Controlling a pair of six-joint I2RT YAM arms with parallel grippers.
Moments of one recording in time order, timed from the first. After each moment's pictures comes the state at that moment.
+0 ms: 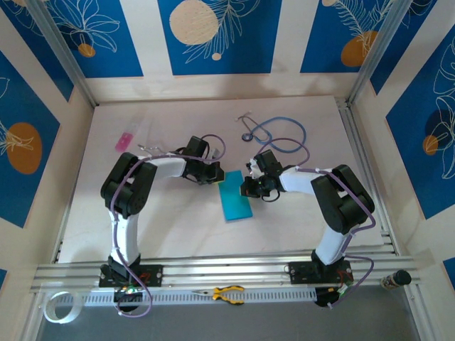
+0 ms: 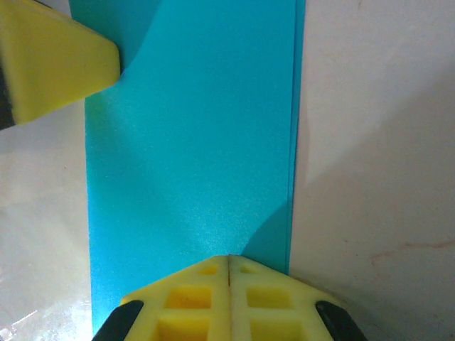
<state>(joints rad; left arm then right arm) -0.50 2.02 1.19 -0.21 0.55 -0.58 0.50 1.74 0.84 -0.20 -0.43 0.49</state>
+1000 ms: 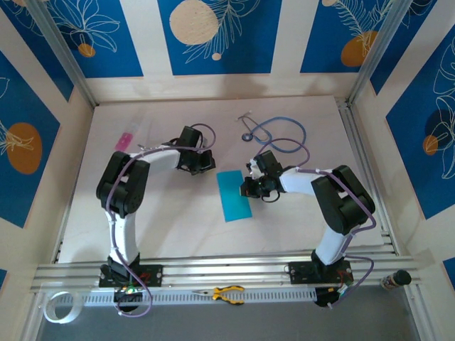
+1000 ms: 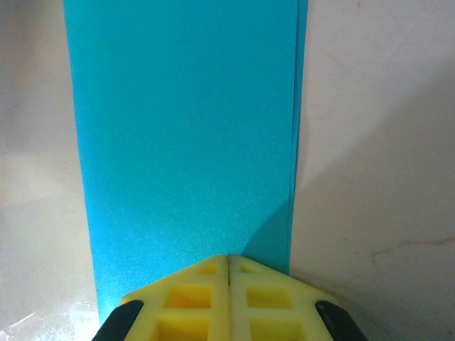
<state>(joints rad) -0.44 1.98 1.28 -0.30 0.41 -0.65 0.50 1.74 0.83 -0.19 -0.42 0.49</state>
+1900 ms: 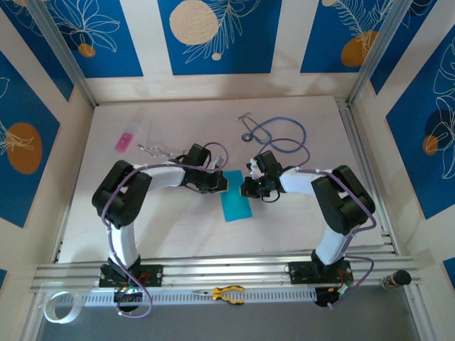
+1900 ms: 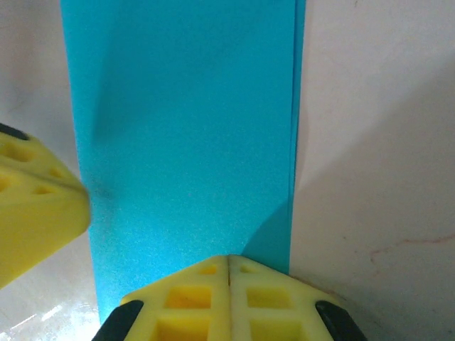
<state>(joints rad) -0.57 1.90 1.05 -0.17 0.61 -0.59 0.50 1.74 0.83 -0.19 -0.42 0.50</state>
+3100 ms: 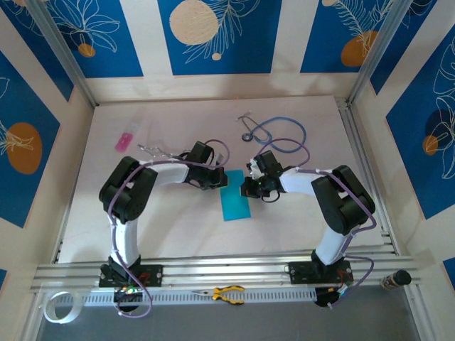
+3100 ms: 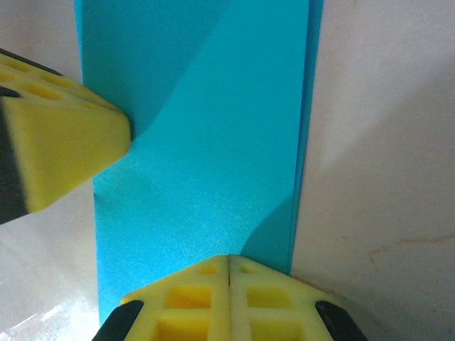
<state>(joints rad) -0.57 1.97 1.13 -0.18 0.52 -0.62 0.50 1.74 0.83 -0.19 -0.42 0.50</state>
